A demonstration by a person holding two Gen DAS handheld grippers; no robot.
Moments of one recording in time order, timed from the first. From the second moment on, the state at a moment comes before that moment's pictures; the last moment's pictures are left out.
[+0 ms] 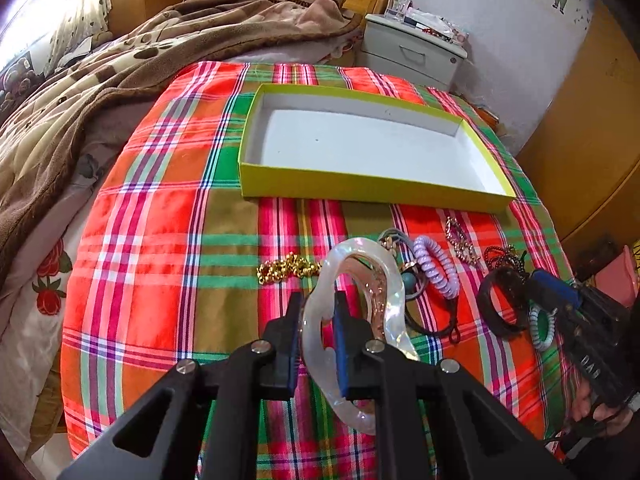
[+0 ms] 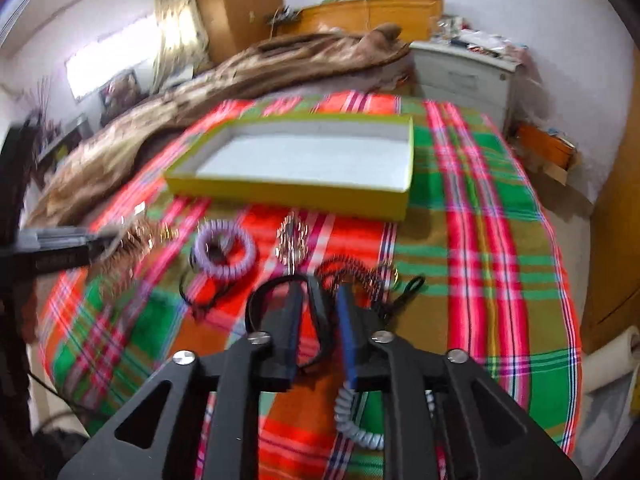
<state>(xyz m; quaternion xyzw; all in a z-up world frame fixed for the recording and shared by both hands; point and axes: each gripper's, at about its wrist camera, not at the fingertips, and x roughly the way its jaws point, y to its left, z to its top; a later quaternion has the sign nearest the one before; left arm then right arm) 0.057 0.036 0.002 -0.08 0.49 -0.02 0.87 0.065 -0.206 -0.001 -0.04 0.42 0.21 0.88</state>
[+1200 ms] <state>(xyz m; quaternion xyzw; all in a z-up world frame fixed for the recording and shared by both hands) 0.141 0.043 0.058 -0.06 0.45 -0.04 0.89 0.152 -0.193 0.056 -0.02 0.38 0.18 0.91</state>
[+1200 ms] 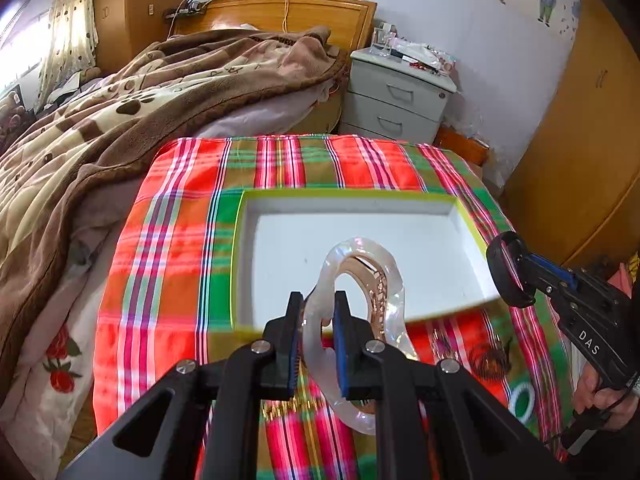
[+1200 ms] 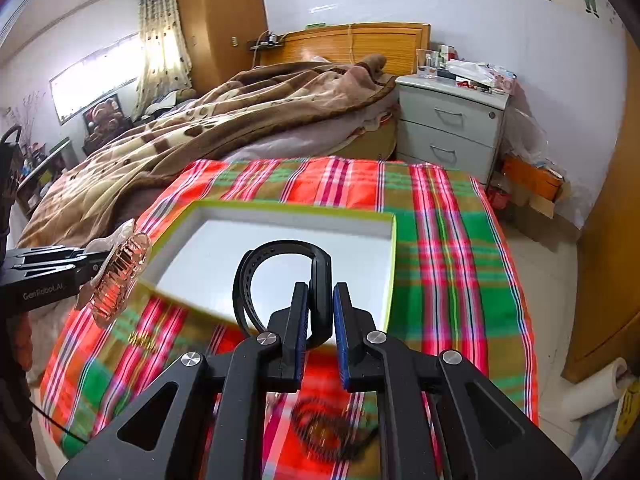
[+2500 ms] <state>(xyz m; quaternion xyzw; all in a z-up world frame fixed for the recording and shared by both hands) 0.265 0.047 -0.013 -0.06 0.51 0.00 0.86 0.263 -0.175 -0.011 -0.07 0.45 0.11 0.88</state>
